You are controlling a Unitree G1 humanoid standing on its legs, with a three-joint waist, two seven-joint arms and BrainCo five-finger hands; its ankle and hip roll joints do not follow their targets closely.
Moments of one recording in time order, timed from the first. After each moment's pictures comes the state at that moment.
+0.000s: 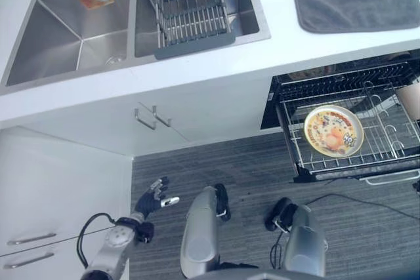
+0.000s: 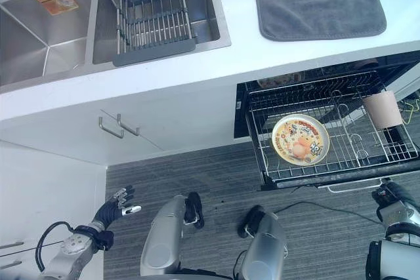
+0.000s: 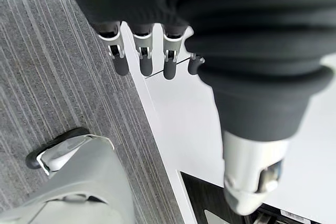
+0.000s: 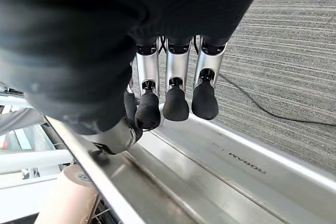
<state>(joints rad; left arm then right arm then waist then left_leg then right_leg) 0.12 0.52 -0.24 0.55 -0.42 -0.20 -0.14 -0.45 -0.86 -0.22 1.25 0.89 0.20 -0.08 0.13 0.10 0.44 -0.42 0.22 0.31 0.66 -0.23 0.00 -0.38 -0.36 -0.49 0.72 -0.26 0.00</state>
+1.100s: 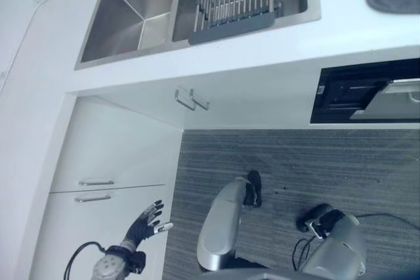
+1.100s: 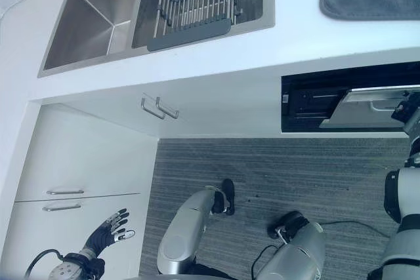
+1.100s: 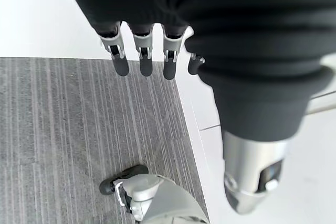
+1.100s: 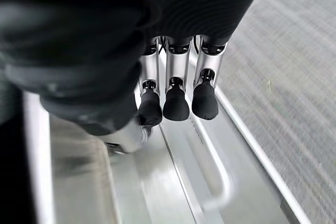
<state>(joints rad) 0.28 0.51 -0.22 0.60 -0.41 -0.28 -0.19 -1.13 -1.03 0.20 1.33 0.67 0.35 -0.20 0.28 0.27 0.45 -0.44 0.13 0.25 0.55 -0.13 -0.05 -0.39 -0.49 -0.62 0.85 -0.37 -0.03</state>
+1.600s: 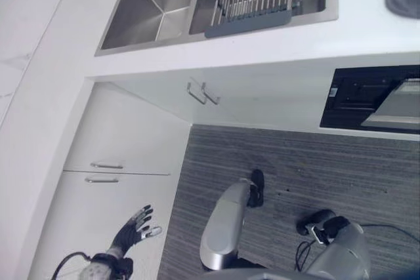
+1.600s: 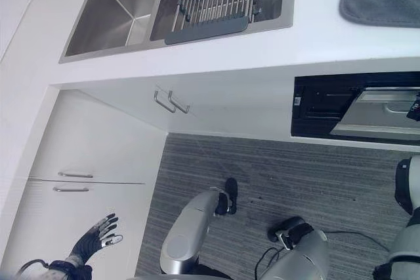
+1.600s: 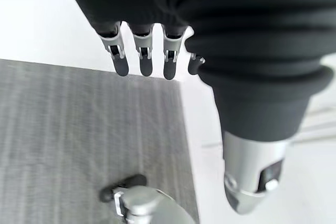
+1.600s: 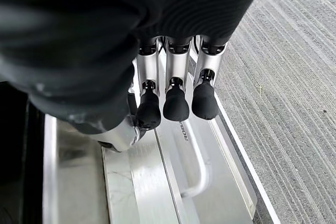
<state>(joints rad) 0.30 0.51 -0.12 0.65 -0.41 -0.35 -0.30 -1.20 -1.07 0.30 1.41 0.61 0.42 -0.12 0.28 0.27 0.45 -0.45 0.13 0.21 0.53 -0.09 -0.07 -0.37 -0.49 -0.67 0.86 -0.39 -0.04</state>
